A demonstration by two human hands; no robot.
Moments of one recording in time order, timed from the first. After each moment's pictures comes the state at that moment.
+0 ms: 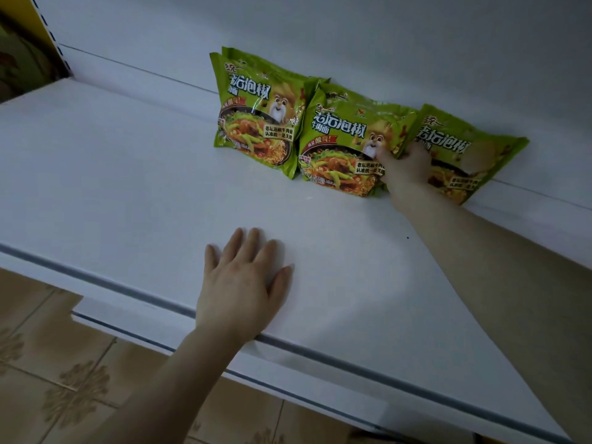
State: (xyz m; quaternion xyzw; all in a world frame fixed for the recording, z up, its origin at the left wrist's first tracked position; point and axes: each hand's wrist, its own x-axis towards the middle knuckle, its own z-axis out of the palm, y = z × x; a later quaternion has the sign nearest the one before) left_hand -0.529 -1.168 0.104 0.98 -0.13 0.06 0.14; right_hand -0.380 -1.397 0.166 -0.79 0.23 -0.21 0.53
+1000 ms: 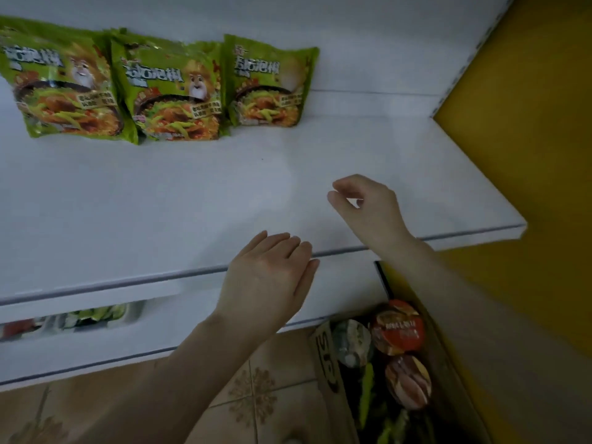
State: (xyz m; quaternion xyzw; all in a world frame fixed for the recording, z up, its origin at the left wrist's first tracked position) left_hand -0.641 -1.274 0.148 0.82 -0.48 0.21 0.23; right_hand -0.661 -1.452 0.178 -0.90 0.20 -0.18 0.34
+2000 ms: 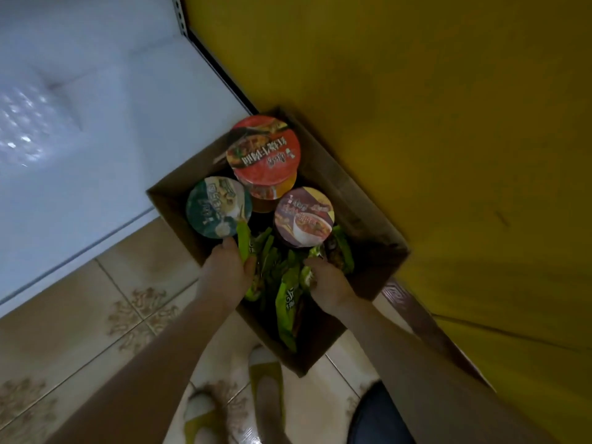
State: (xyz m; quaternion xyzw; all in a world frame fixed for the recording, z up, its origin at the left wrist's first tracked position) left_hand -0.866 -1.436 -0.219 0.84 -0.39 -0.35 0.14; right_hand -1.030 -1.517 -0.216 -0.72 0.52 0.21 0.42
